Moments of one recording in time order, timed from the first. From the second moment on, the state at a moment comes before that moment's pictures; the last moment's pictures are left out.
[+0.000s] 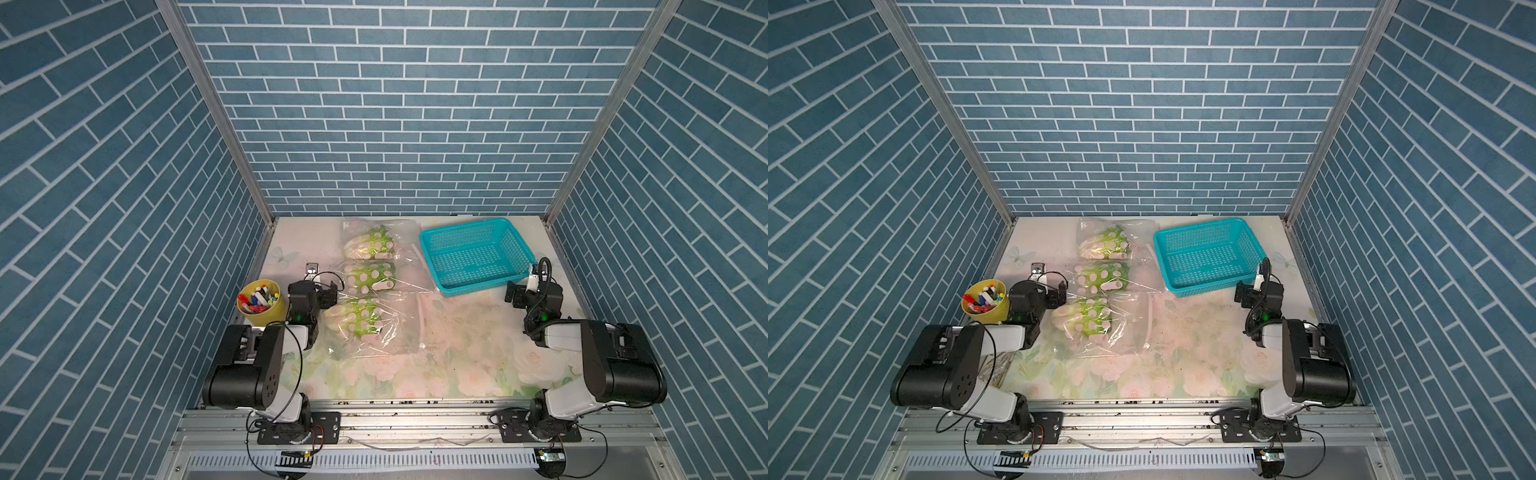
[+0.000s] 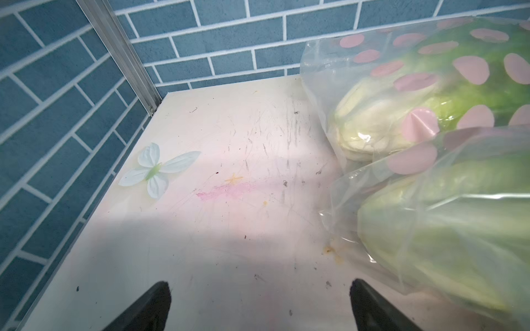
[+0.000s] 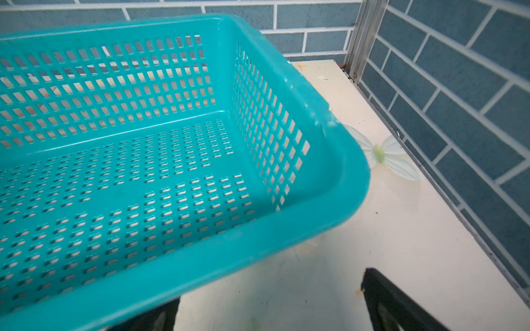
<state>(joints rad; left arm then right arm) -0.05 1.51 0.41 0.68 -0.14 0.07 -0.04 1.52 0.40 0.70 0.02 0.00</state>
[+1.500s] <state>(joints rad) -0.72 0.78 0.70 -0.50 -0.18 0.13 0.32 1.04 0.78 -0.36 -0.38 0.24</state>
